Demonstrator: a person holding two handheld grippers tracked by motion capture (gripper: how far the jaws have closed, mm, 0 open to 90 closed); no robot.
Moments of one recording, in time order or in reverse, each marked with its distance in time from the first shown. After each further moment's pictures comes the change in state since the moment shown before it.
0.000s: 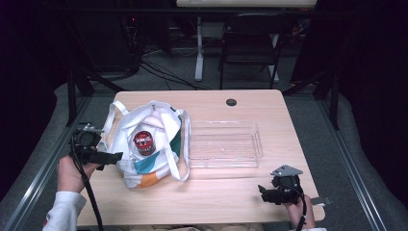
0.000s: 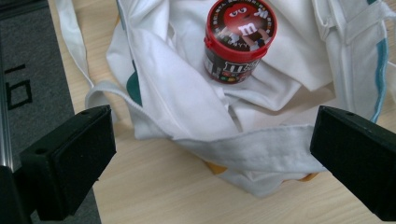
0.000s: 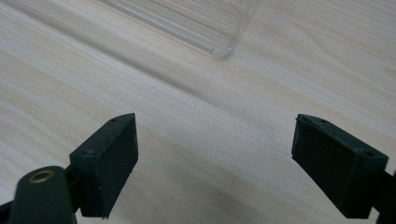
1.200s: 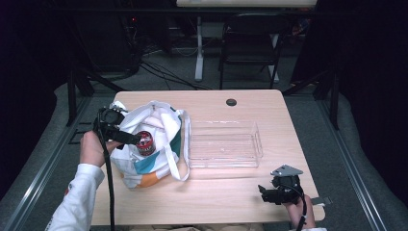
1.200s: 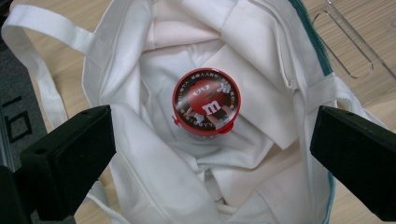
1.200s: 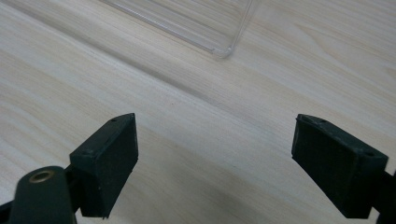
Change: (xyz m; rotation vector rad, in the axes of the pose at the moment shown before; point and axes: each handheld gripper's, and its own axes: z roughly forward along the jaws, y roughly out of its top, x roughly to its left) left arm -0.027 0.071 0.018 0.019 -0.024 0.110; right arm -0.001 0.000 0.000 -0.001 0.005 -0.005
